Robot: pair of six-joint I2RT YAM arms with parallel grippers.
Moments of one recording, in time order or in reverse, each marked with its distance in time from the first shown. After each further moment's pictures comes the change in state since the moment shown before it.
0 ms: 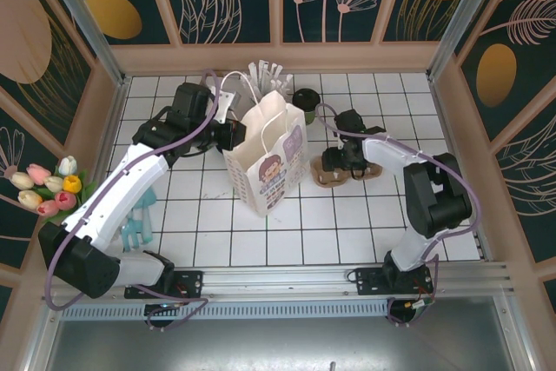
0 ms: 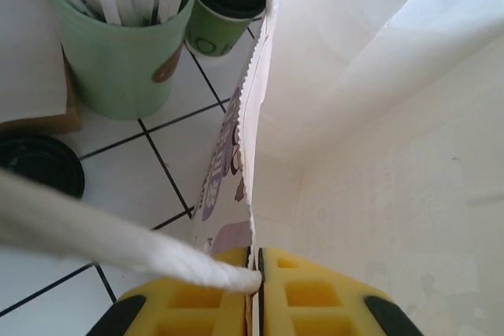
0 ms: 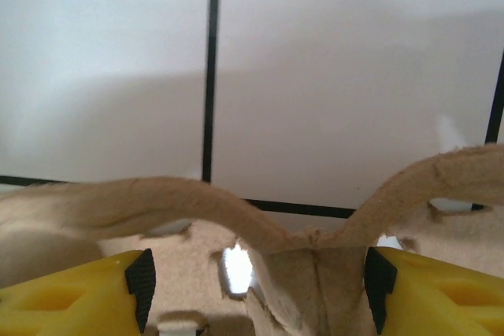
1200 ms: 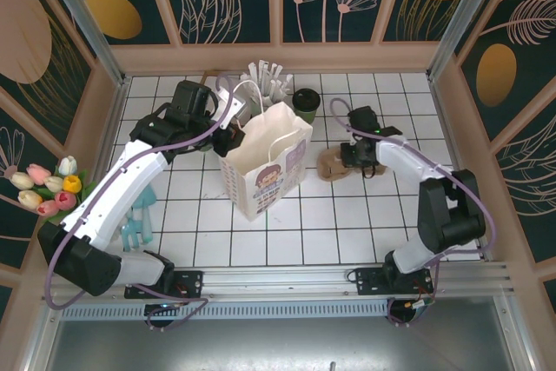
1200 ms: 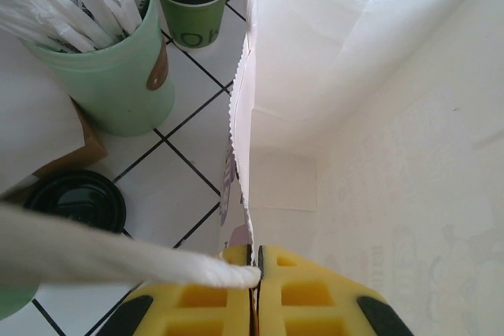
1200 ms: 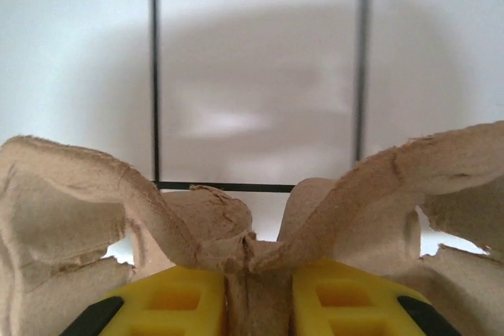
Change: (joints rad) left arm 0.000 0.015 0.078 -0.134 0.012 0.378; right arm -0.084 -0.167 -0.019 -0.058 0.033 -0.027
